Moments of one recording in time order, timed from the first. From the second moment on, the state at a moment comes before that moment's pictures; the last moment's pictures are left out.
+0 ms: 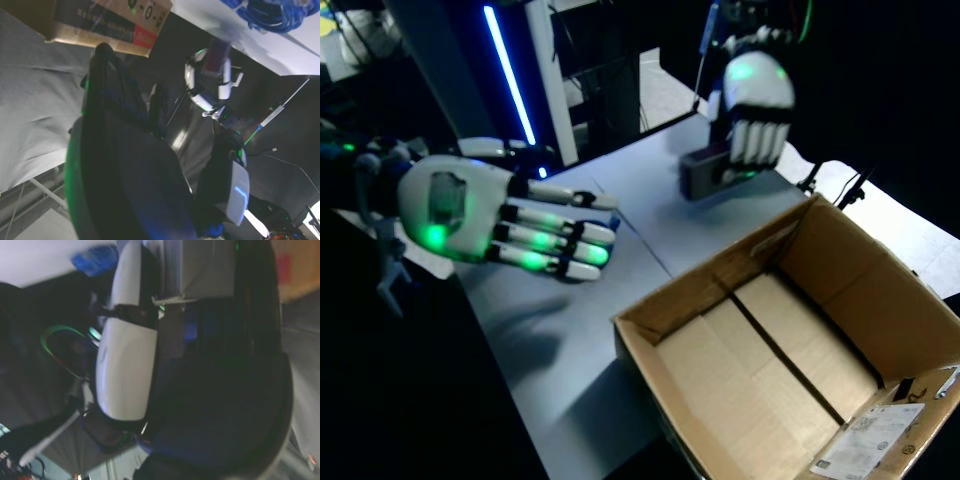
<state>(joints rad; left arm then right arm) 0.94 -0.79 0.95 -0.10 -0.95 1.11 -0.91 -0.80 0.97 -0.13 0.80 -1.18</state>
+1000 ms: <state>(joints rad) 0.39 -1.19 1.46 -0.12 -0.62 1.08 -0.91 -0.86 1.01 -0.13 0.80 -1.18</state>
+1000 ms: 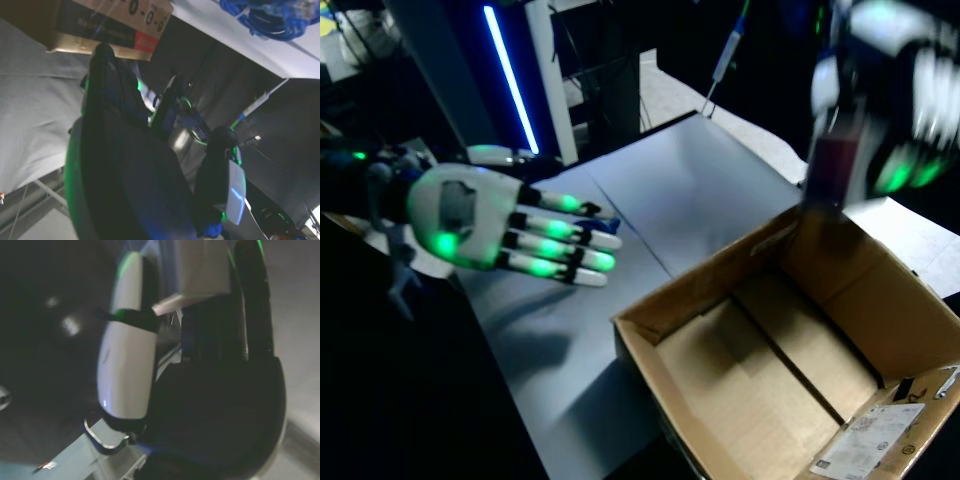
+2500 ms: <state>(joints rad) 0.88 -0.78 1.05 -0.12 -0.86 1.02 -0.92 -0.91 1.01 -0.12 0.78 -1.16</state>
